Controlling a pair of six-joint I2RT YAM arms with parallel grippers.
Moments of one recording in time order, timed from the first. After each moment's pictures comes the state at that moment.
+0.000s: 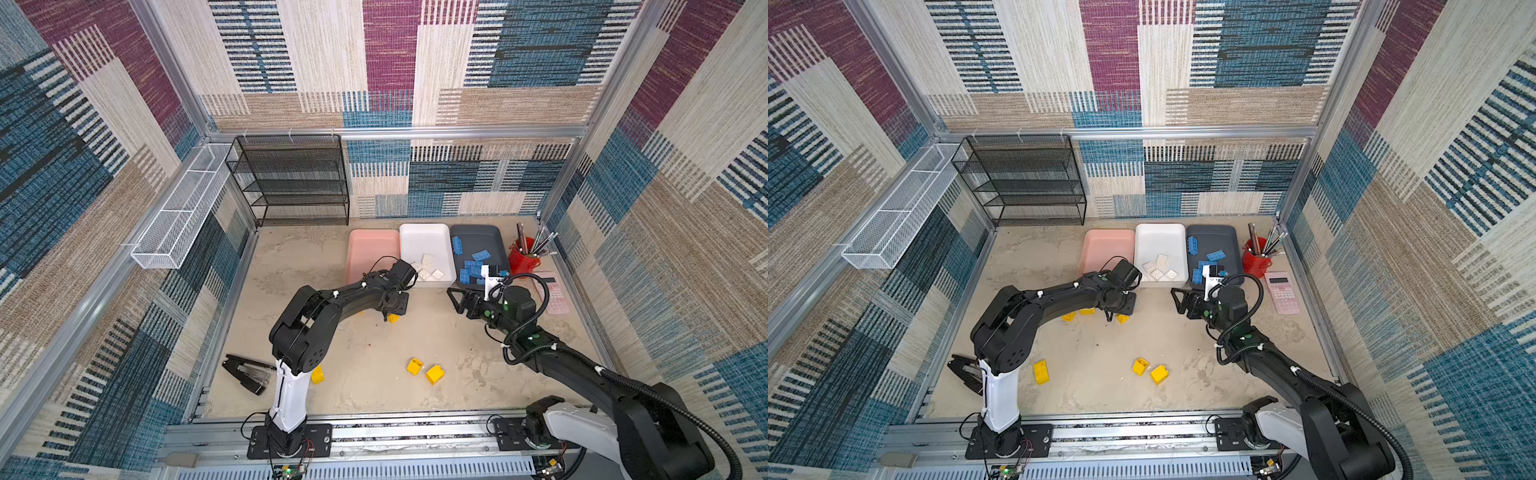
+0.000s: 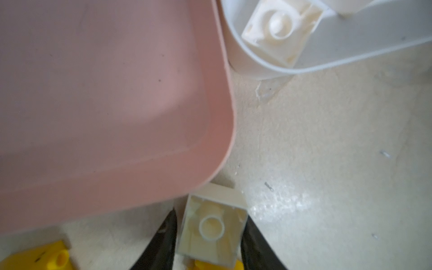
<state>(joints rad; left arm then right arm) -0.69 2.01 1.37 -0.55 -0.16 -0.41 0.34 1.12 0.42 0.38 -0.29 0.56</state>
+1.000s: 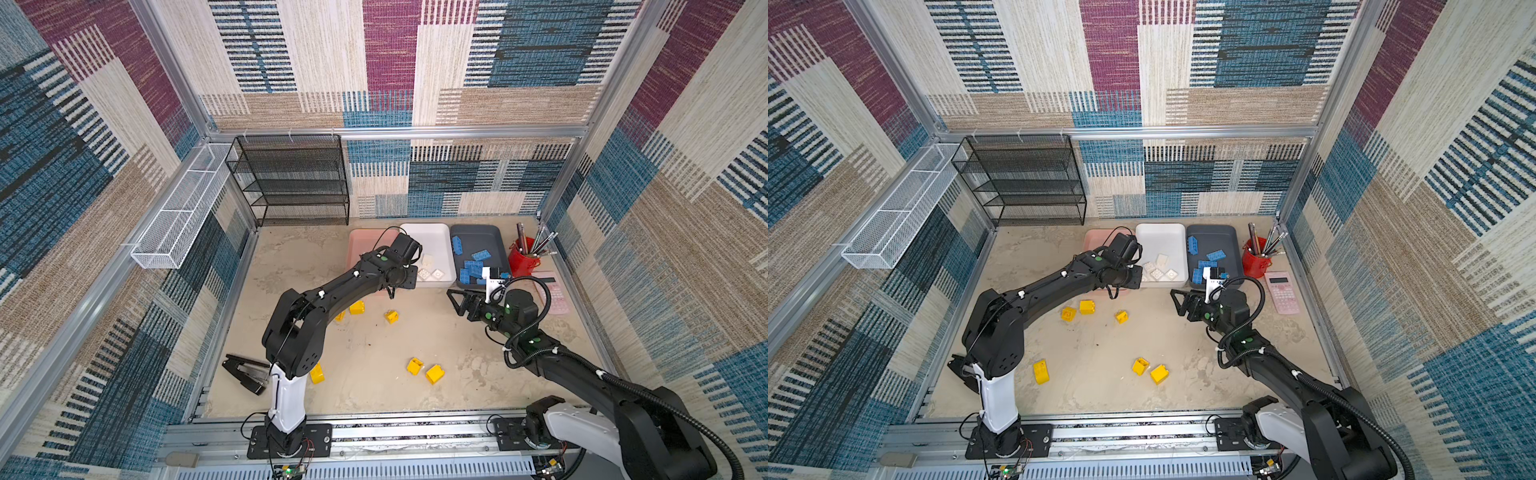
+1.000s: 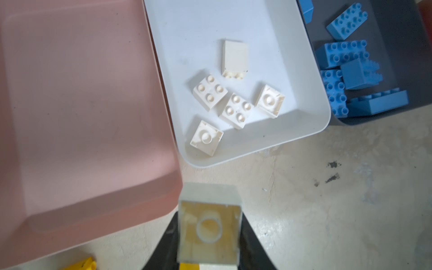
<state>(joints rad) -0.67 1.99 1.66 -0.62 -0.10 -0.38 0.34 1.10 0.39 0.43 -0.32 0.57</state>
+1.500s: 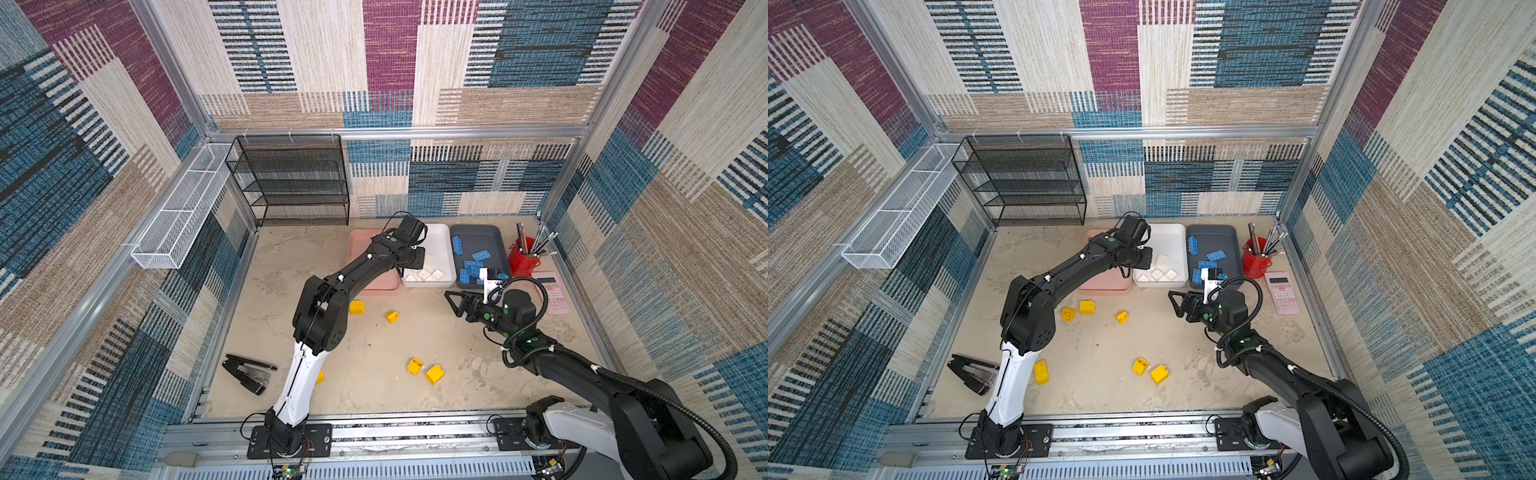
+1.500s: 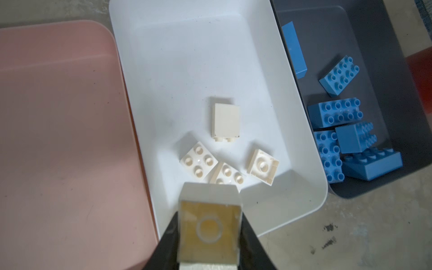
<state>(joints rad) -0.63 2.30 2.07 -0.69 -0.04 -0.35 0.34 1.15 0.38 0.47 -0.36 0.60</state>
